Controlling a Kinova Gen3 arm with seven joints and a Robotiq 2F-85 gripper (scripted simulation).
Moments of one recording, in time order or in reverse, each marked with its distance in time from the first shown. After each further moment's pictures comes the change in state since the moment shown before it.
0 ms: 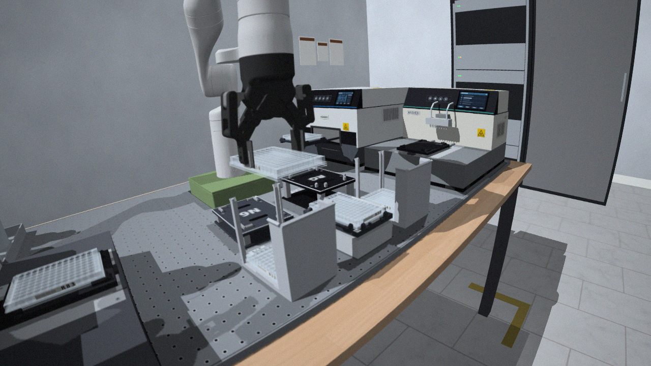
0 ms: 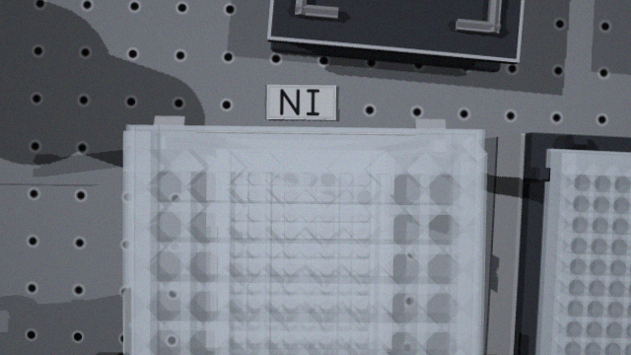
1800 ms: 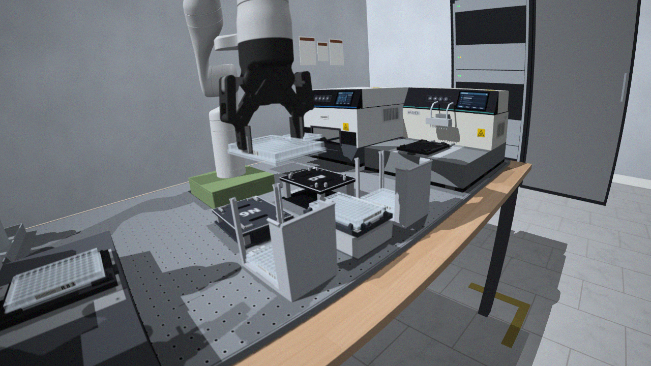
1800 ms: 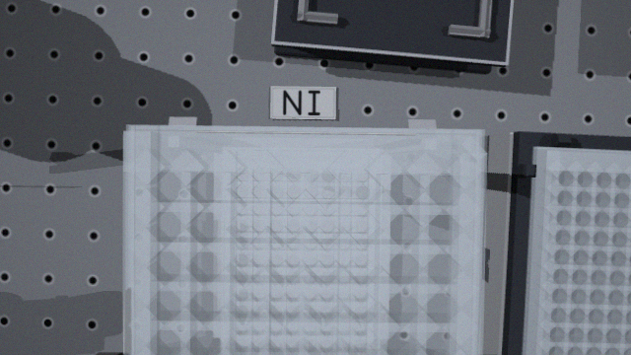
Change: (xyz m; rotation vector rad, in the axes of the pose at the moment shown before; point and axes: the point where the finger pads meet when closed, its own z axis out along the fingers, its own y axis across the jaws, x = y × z) arm -0.001 -0.001 -0.020 0.002 -0.003 0.001
